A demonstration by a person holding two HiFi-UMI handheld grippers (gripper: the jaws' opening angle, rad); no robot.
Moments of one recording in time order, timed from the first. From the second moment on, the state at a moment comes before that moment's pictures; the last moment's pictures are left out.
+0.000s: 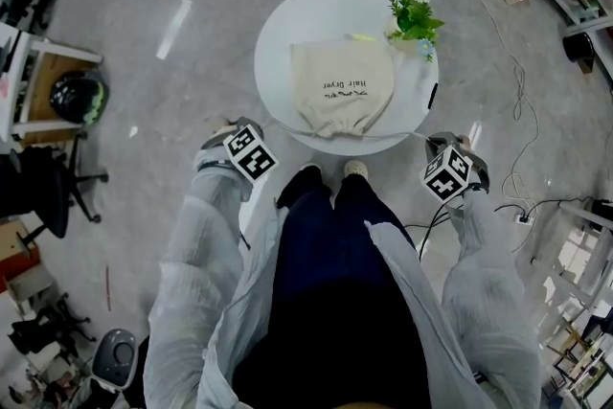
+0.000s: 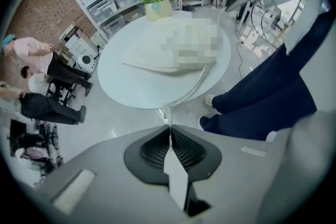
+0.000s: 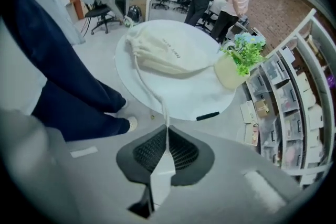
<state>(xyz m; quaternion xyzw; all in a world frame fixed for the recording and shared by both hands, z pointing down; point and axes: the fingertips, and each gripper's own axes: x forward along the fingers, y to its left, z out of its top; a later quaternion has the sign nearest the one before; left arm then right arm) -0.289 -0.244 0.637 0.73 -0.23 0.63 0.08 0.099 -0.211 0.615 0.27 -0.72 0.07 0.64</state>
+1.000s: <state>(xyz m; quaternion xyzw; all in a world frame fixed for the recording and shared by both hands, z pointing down) -0.165 -0.315 0.570 0.83 -0.38 0.30 0.27 -0.029 -0.298 0.572 0.40 -0.83 0.27 0.29</state>
